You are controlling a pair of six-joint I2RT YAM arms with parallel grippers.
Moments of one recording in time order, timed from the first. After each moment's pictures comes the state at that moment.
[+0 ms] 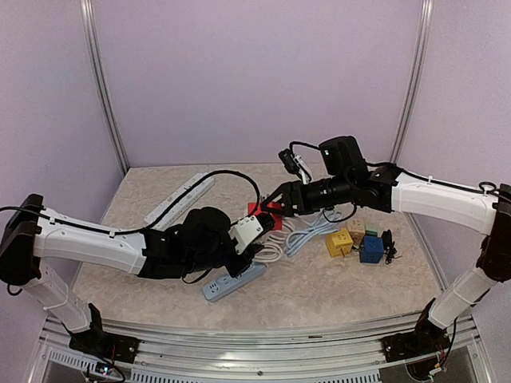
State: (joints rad) left arm -1.13 1.55 0.90 0.16 -0.25 0.21; right arm 0.78 1.52 1.22 -0.20 -0.45 0.46
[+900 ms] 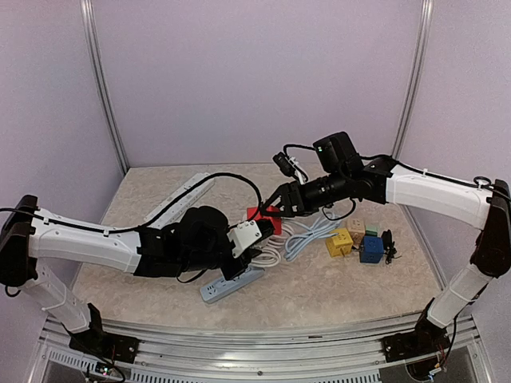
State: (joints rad) left arm -1.13 1.51 0.90 0.08 -0.18 0.28; right arm 0.76 1.59 1.33 -0.37 -0.55 0.39
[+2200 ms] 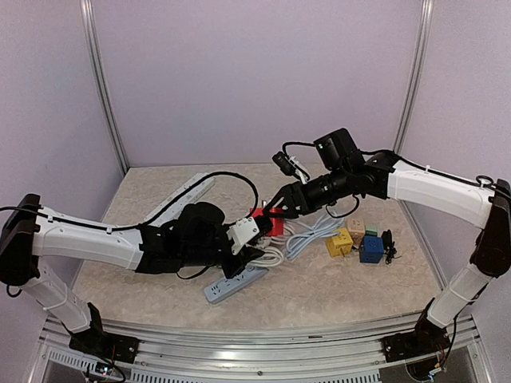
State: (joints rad) left arm -1.07 1.53 0.89 0.13 -0.04 0.22; right arm 0.75 1.58 1.37 -0.46 -0.55 0.28
